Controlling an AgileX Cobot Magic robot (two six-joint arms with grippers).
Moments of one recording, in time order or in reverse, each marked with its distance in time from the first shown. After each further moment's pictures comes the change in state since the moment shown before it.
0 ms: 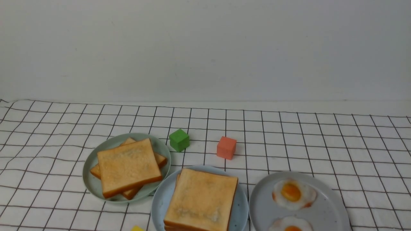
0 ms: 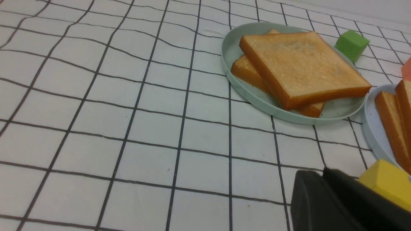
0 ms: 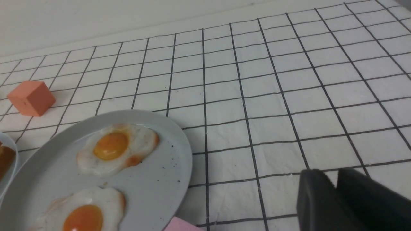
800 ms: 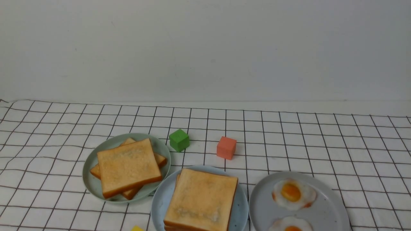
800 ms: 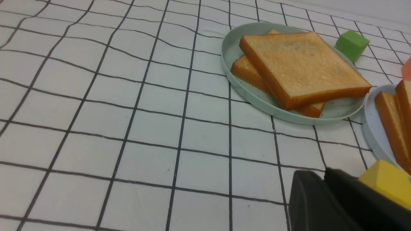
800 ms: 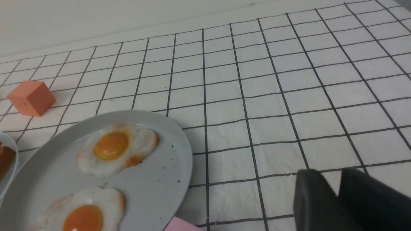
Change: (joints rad) right arm 0.000 0.000 0.000 0.000 -0.001 0.000; left arm 0.000 0.000 0.000 0.000 0.000 0.000
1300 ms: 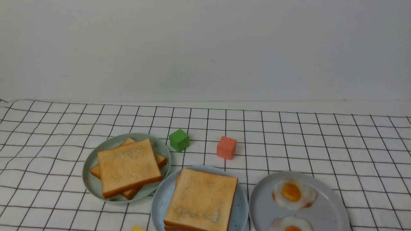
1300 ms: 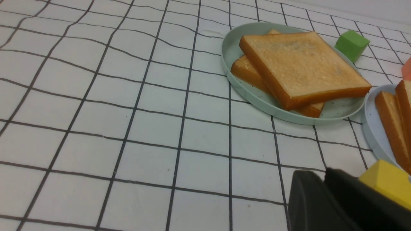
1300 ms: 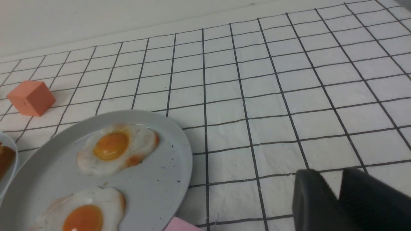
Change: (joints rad) right arm 0.000 0.000 0.000 0.000 0.000 -0.001; left arm 0.000 0.000 0.000 0.000 0.000 0.000
